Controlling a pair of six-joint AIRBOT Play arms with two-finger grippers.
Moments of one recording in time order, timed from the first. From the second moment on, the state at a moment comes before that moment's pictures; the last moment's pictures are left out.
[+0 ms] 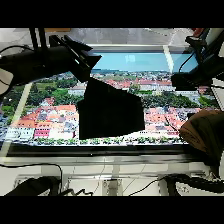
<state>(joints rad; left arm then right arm) -0.47 -1.09 1.61 1.13 -0.83 -1.01 0.11 -1.37 1.92 -1.55 1.84 1.62</state>
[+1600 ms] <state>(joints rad) -0.42 -1.08 1.61 1.29 -1.22 -1.04 -0.11 -1.37 1.65 -1.38 1.60 1.34</state>
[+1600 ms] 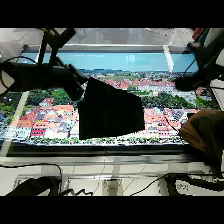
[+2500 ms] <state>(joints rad) 0.08 -0.95 1.01 1.11 -1.30 -1.22 -0.29 -1.39 0.72 -0.71 1.22 0.96</state>
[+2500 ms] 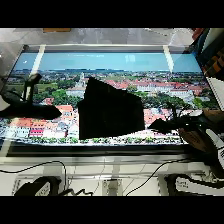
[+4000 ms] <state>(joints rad) 0.12 -1.10 0.64 1.12 -1.15 -1.33 -0.06 -1.55 0.82 -0.69 1.06 0.98</state>
